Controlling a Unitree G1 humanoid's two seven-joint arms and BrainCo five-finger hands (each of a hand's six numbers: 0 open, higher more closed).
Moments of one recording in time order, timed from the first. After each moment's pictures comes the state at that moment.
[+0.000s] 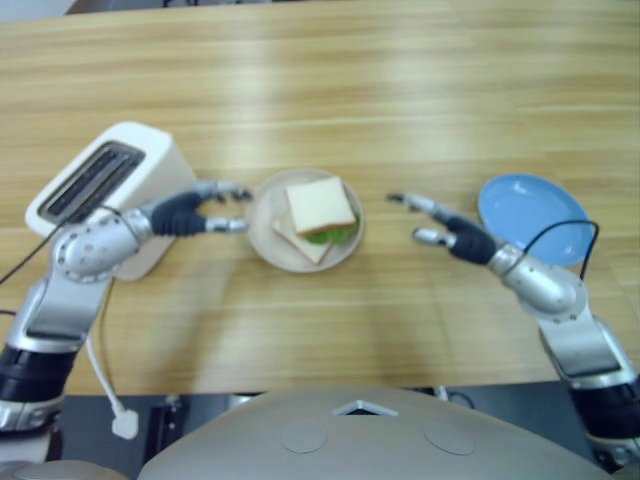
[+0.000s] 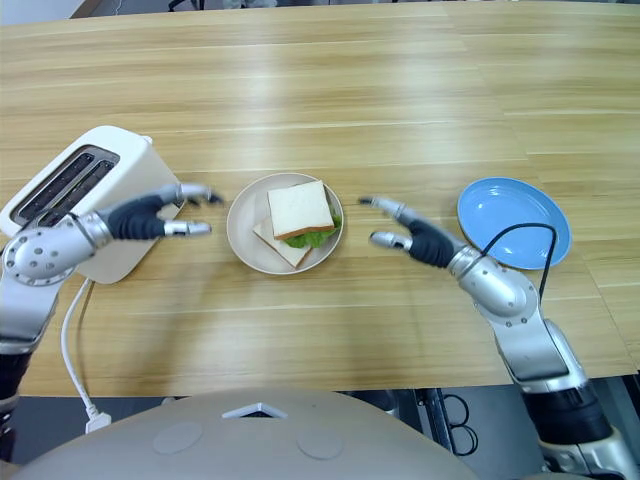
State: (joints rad) left arm 0.10 0.89 0.02 -0.37 0.07 -0.01 -0.77; right arm 0.24 -0.76 0.08 -0.42 -0.09 -0.06 0.53
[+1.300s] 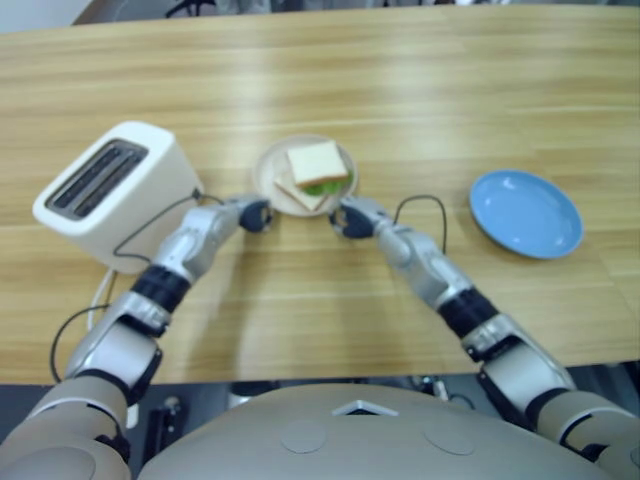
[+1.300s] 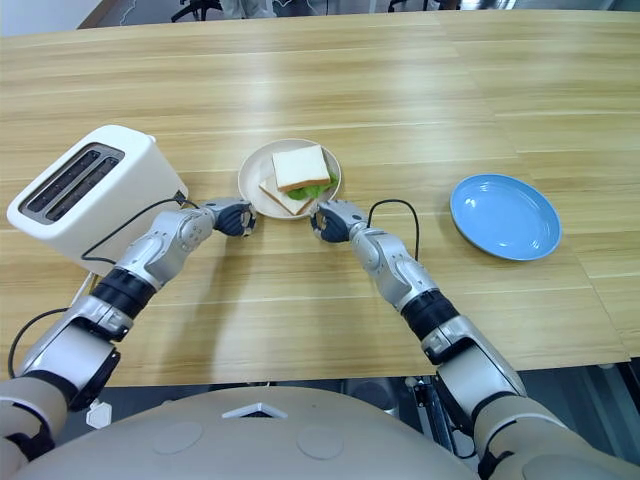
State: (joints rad) left arm -0.49 0.45 -0.51 0.45 0.74 0.03 -0.38; right arm -0.41 -0.32 0.52 0.48 -0.69 -0.05 0.01
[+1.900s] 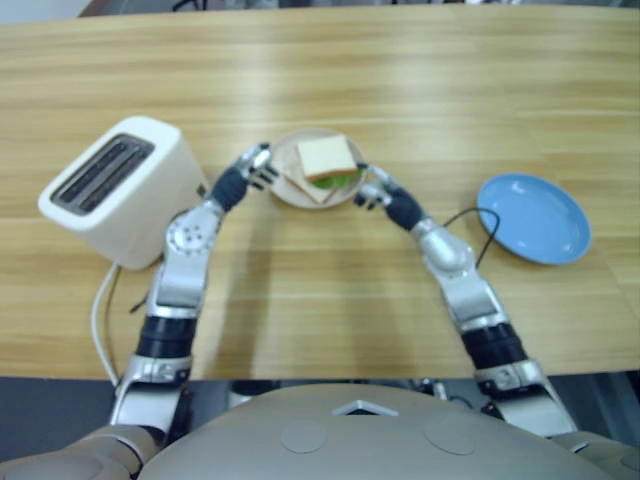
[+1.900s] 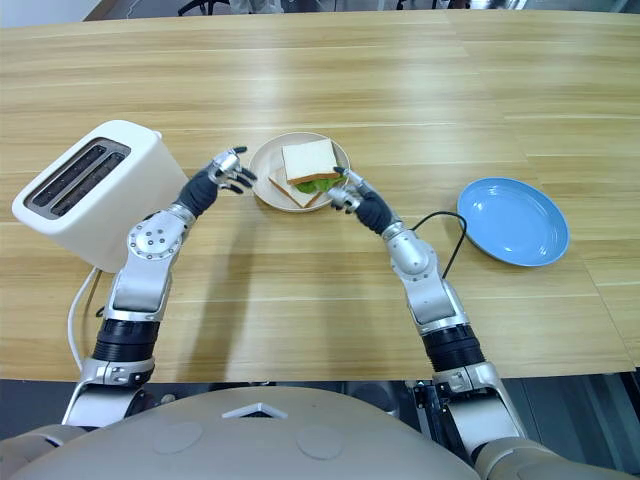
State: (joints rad) left arm -0.17 0.11 0.06 -0.12 0.11 0.23 -0.30; right arm -0.09 -0.22 0.06 0.05 -0.06 -0.04 0.20
